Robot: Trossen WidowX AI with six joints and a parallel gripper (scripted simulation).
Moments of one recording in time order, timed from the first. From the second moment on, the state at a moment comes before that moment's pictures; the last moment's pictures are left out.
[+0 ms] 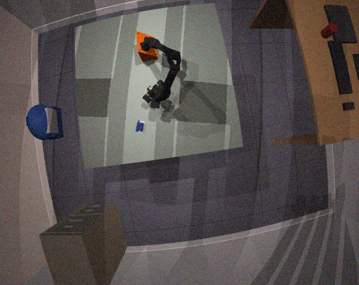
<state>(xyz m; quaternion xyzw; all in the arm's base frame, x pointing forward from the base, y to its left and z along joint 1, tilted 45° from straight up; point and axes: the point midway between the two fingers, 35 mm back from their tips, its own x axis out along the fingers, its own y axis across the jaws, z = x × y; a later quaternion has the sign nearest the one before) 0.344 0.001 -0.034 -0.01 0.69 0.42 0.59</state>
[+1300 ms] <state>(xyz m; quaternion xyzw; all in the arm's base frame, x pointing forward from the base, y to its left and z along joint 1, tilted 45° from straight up) 0.351 0.004 -0.030 -0.01 0.69 0.42 0.59</state>
